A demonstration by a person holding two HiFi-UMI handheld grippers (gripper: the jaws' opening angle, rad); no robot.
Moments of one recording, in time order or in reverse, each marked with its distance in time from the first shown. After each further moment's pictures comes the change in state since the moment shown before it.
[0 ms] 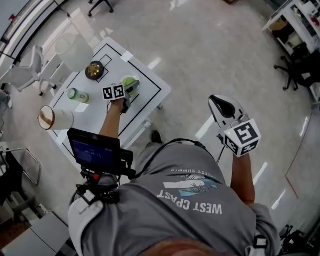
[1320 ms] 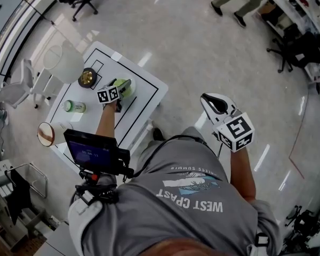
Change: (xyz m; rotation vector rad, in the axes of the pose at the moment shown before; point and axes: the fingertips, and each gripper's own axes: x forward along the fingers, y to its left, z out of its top) left arm 0.011 0.028 0.010 0.150 -0.010 0.077; right arm 0.003 0.009 -0.016 0.033 0.086 -0.026
